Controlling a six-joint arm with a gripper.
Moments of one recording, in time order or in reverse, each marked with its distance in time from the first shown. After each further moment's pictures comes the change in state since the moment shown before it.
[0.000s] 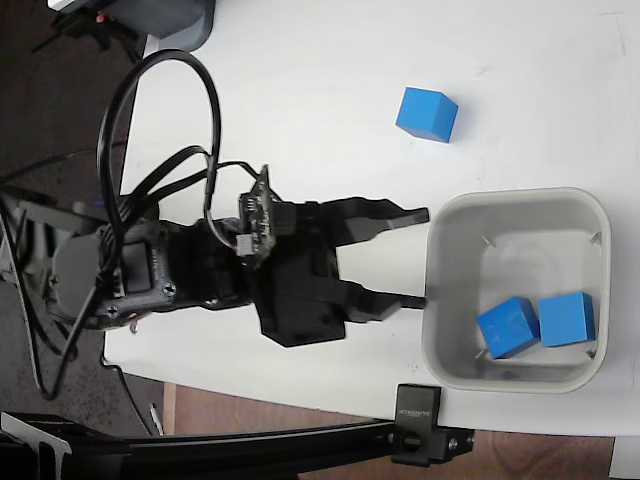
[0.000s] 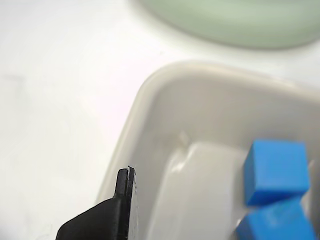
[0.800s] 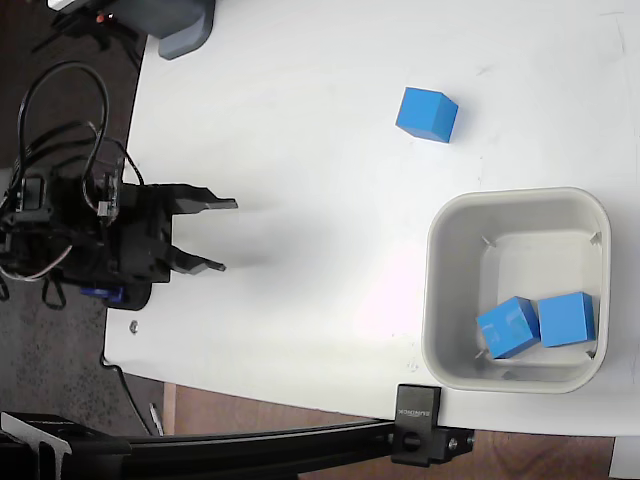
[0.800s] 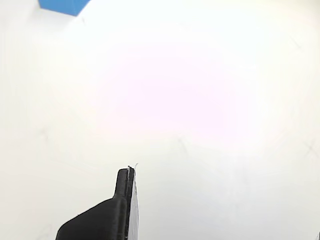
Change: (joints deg) arm -14.7 85.3 65.4 26.9 21.7 10.7
